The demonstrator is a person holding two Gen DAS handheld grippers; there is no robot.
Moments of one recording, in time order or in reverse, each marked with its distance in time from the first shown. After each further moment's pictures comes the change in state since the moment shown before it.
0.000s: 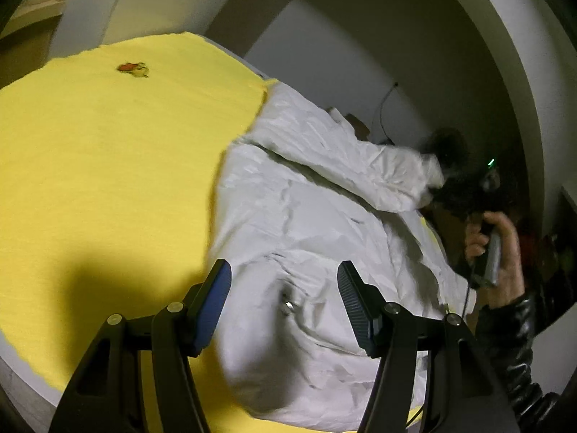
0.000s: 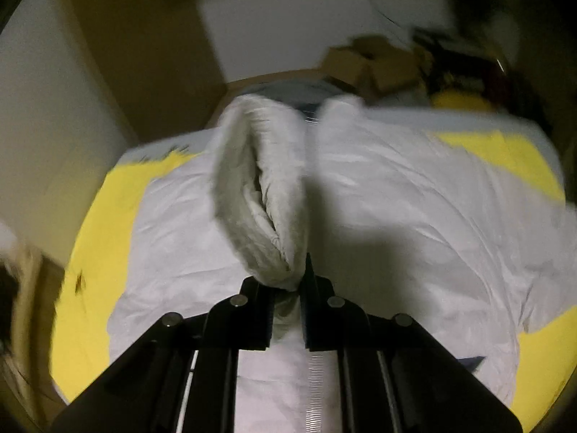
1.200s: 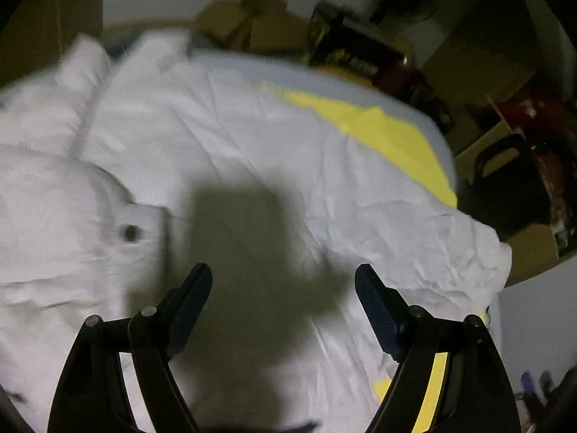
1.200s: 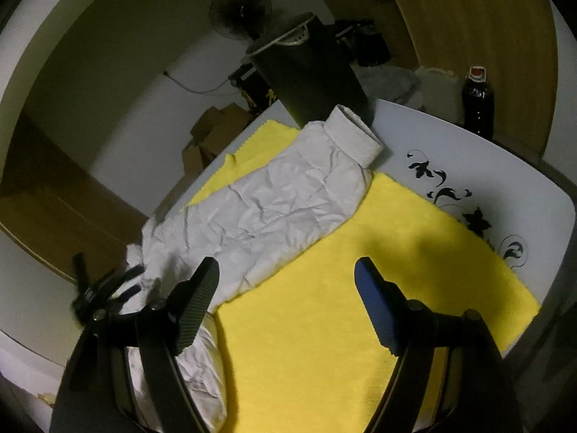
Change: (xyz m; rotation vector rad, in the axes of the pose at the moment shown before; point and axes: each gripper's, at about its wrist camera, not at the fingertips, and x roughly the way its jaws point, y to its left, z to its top) left arm 0.421 -0.386 0.034 0.367 0.502 0.055; right arm -0.223 -0.417 -0.152 0.576 -0.281 -0.027
